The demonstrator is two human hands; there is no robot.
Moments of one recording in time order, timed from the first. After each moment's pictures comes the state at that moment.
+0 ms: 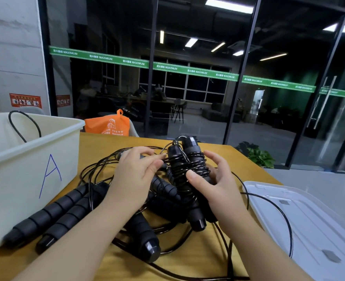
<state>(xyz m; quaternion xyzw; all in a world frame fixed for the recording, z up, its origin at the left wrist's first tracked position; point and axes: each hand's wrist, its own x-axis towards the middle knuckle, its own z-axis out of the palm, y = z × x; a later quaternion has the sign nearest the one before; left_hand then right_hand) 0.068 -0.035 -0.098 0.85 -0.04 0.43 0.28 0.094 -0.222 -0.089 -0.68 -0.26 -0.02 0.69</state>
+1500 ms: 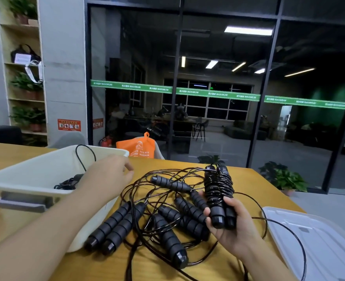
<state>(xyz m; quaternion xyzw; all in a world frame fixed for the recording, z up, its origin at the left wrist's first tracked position) -0.024 0.035 -0.005 0.93 0.20 0.29 0.07 0.094 -0.219 -0.094 -0.34 -0.17 0.36 0.85</state>
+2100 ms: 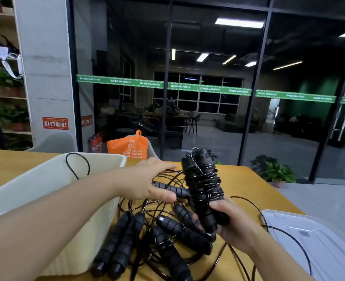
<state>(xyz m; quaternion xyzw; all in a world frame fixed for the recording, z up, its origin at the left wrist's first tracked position) 0.025 0.022 0.032 0.99 -0.06 0.00 0.15 0.100 -0.208 -0.054 -0.51 -0.27 0.30 0.76</state>
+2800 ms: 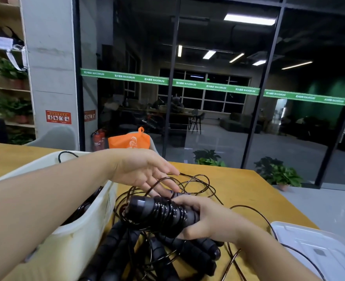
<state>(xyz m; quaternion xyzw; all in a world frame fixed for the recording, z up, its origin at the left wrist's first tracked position) 0.076 0.045 0.048 0.80 -0.03 -0.19 0.57 0.120 -0.169 -0.020 -0.75 -0.45 0.25 0.42</state>
